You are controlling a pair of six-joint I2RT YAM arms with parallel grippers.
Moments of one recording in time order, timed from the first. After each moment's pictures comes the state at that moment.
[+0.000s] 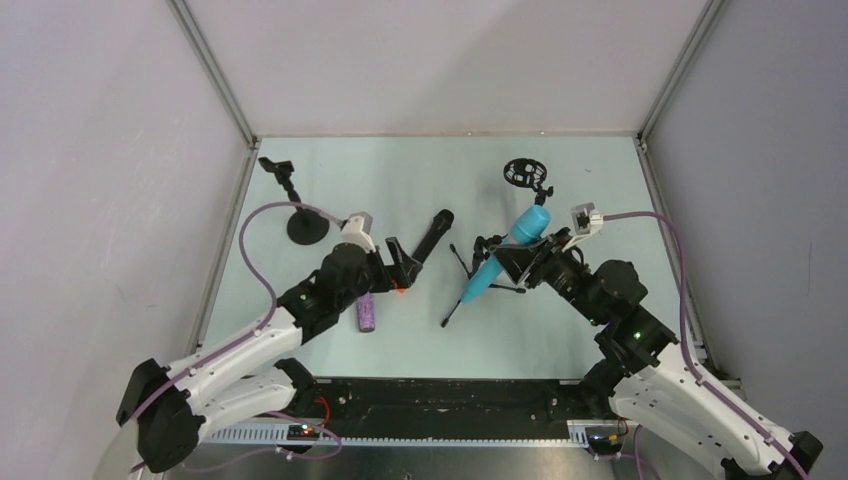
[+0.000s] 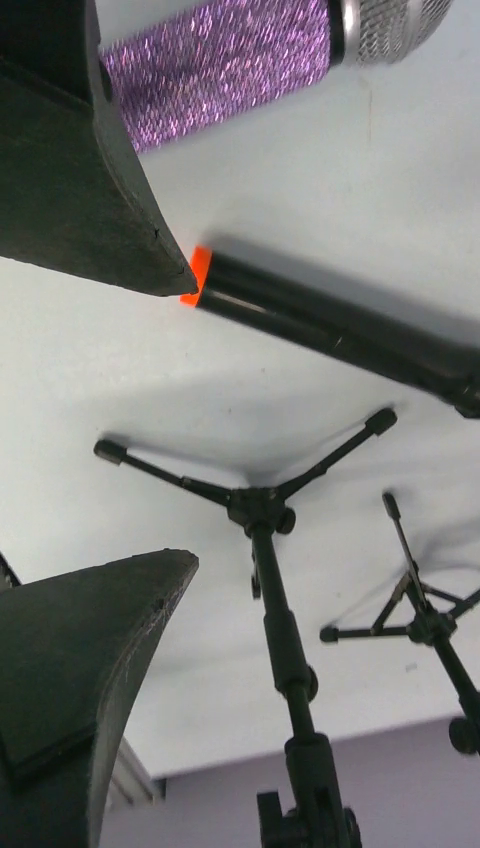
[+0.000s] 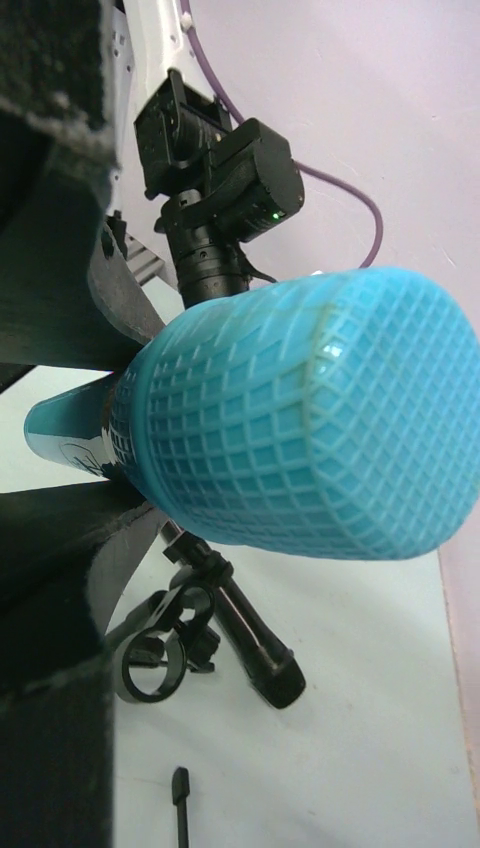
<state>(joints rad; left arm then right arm) -0.72 0.93 0.52 -0.03 -0.14 -0.74 0.73 0.59 0.61 0.06 -0.02 0.62</state>
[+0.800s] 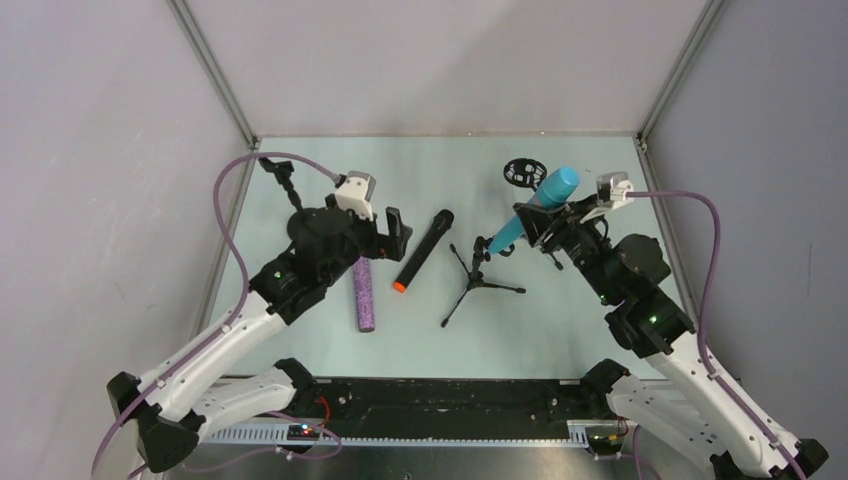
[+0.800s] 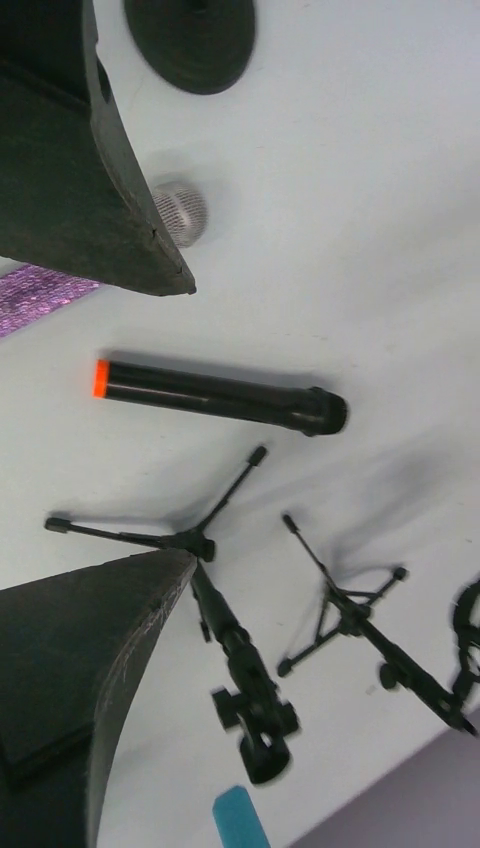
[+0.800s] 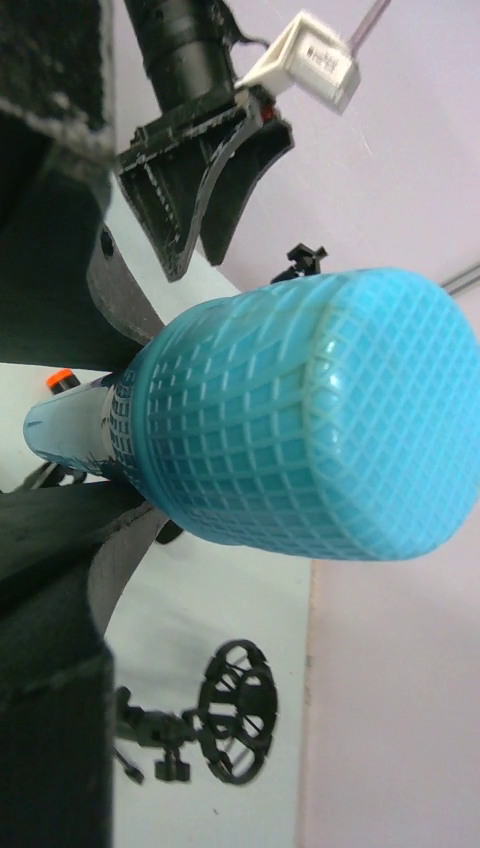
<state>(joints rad) -0.72 0.94 0.90 -0.31 -0.24 -0.30 0.62 0.68 0.82 0.00 0.09 0.36</state>
